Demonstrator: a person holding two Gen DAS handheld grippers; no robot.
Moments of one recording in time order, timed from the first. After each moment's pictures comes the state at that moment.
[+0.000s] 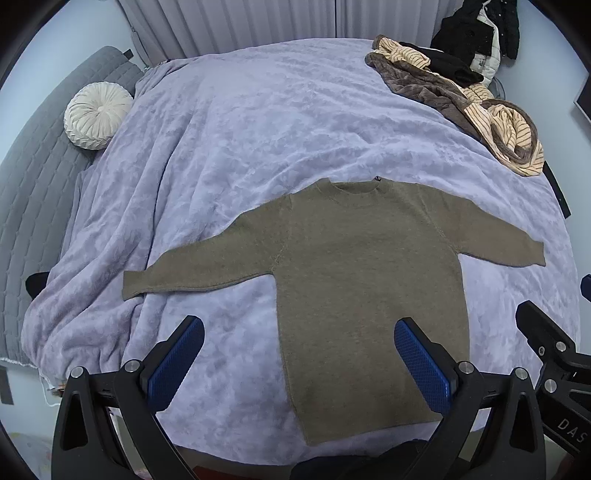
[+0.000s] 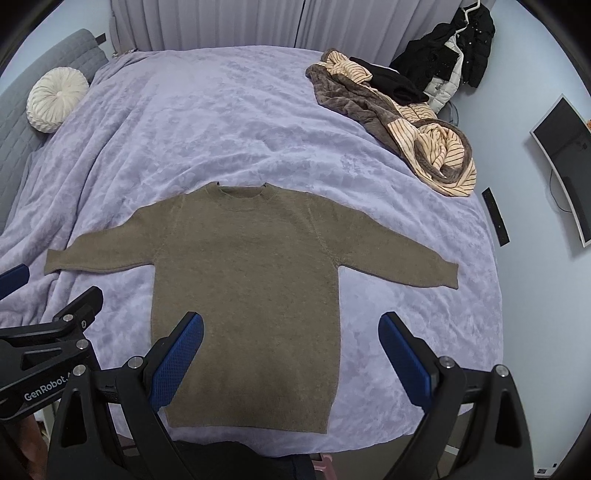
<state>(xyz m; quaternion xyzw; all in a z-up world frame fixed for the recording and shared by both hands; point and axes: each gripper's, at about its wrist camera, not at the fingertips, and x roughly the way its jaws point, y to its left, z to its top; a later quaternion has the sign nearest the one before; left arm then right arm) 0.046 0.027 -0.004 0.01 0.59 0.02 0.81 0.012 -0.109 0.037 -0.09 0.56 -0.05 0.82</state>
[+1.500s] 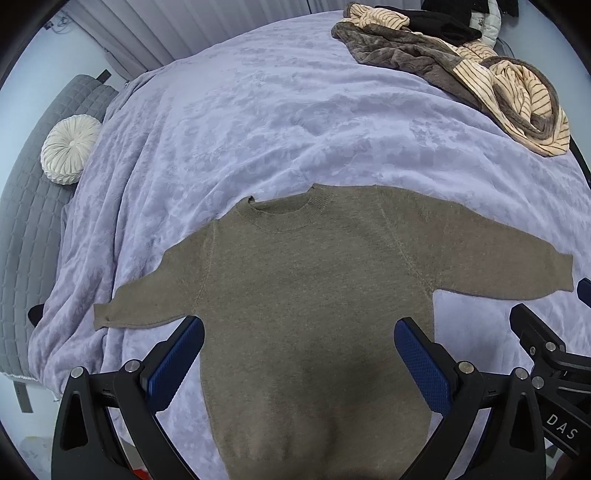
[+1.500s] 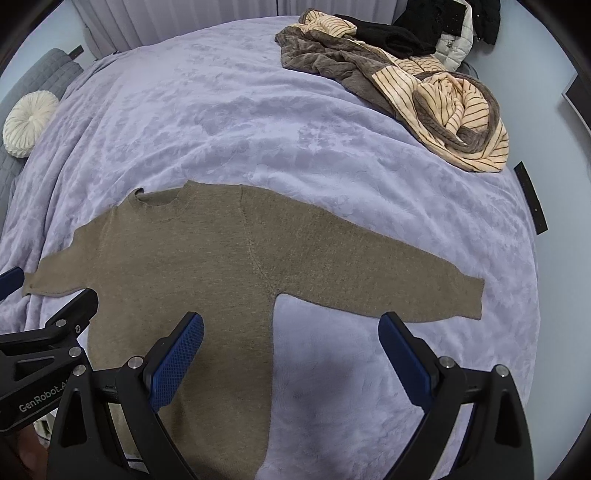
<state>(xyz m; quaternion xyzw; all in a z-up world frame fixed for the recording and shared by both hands) 0.167 -0.180 -0.086 0.08 0.61 0.05 0.79 0.137 -0.326 -0.073 -0.04 0.60 -0.02 0.80</state>
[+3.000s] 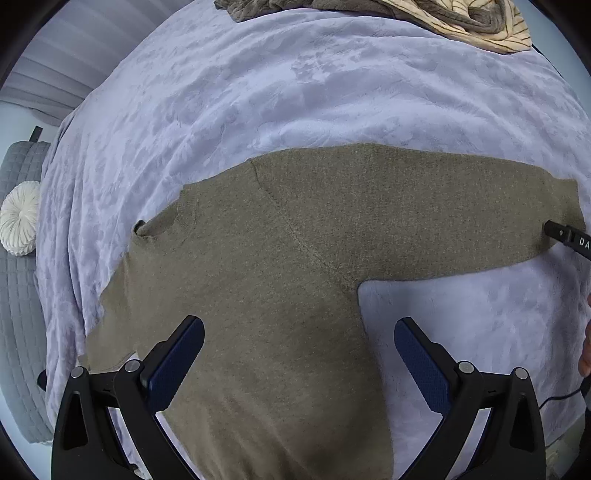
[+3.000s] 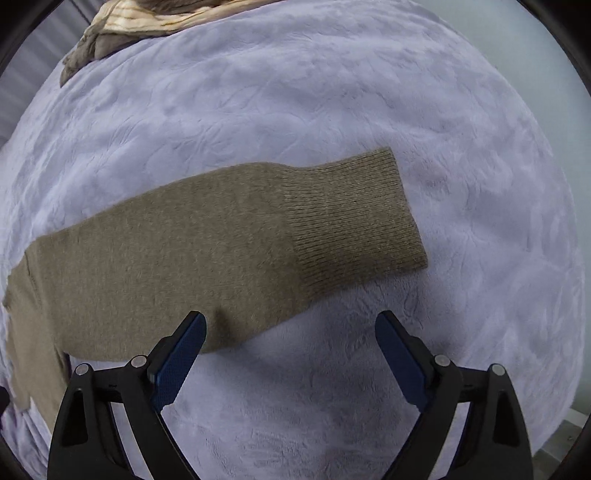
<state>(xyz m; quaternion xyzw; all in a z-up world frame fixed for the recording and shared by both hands) 0.202 -0.321 -0.184 0.18 0.66 -0.03 0.73 0.144 -0.644 -0.249 0.19 0.62 -0.18 0.74</state>
